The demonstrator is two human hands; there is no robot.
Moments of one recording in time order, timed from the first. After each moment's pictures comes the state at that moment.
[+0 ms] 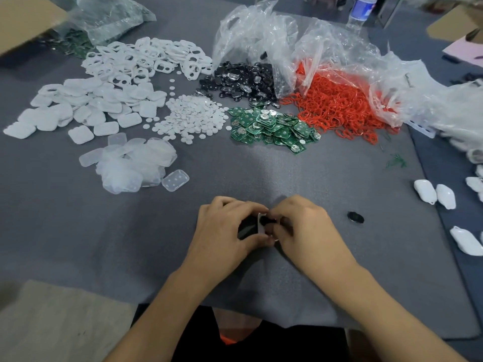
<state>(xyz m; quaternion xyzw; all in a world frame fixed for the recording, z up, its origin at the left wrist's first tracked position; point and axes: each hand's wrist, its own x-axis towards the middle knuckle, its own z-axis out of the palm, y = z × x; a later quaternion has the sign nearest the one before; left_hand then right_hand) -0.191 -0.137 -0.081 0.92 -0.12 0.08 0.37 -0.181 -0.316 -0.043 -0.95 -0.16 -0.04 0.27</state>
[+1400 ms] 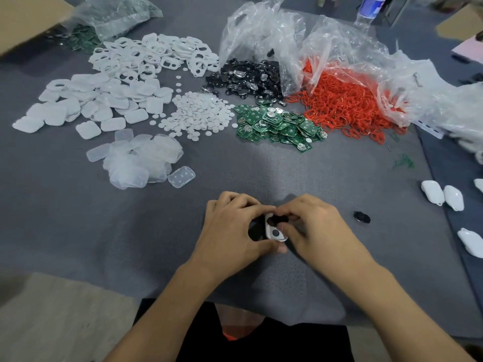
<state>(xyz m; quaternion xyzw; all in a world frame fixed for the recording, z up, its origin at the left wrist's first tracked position) -0.188 -0.140 -0.082 0.94 -0.12 0.05 0.32 -0.179 -0.325 -0.032 -0.95 -0.19 0.00 0.26</state>
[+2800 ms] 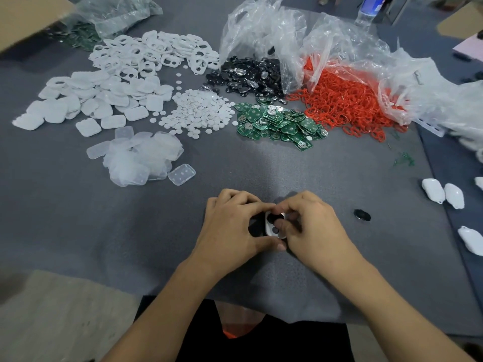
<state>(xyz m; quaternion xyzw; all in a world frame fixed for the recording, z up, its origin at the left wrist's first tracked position) -0.186 -0.140 -0.080 0.94 -0.12 0.05 0.32 -0.179 -0.314 -0.043 -0.95 -0.10 0.01 0.30</state>
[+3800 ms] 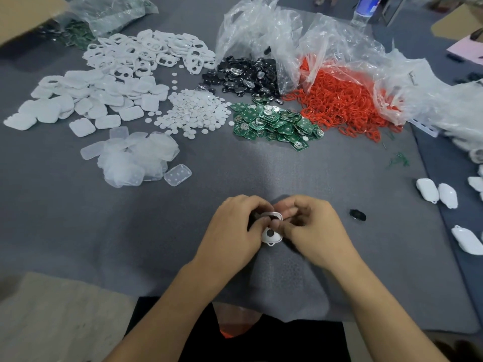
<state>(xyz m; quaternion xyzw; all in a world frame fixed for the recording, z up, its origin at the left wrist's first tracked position) -0.193 -0.151 -0.061 0.89 -0.08 0.02 0.45 -0.181 -0.314 -0.032 -0.87 0.04 0.10 0.48</state>
